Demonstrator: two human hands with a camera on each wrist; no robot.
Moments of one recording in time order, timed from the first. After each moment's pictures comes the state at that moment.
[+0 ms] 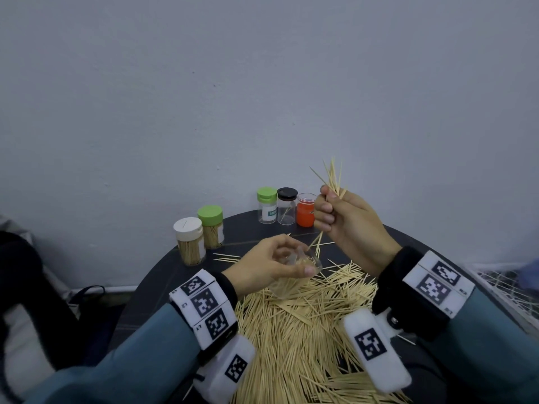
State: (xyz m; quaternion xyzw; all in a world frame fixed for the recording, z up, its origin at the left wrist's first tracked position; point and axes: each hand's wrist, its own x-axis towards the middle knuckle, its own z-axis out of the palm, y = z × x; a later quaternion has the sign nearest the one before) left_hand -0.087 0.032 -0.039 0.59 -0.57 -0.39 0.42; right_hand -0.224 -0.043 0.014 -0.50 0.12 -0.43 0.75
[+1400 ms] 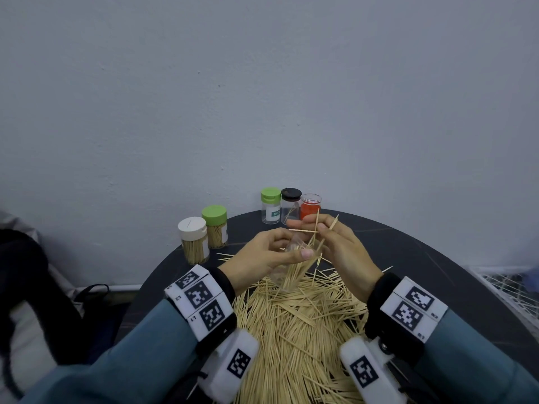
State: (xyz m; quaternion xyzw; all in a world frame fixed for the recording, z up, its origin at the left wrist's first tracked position) left_hand -0.083 0.034 -0.032 0.53 -0.53 -0.43 0.50; right_hand -0.222 -0.041 -0.033 -0.65 0.19 -0.39 0.62
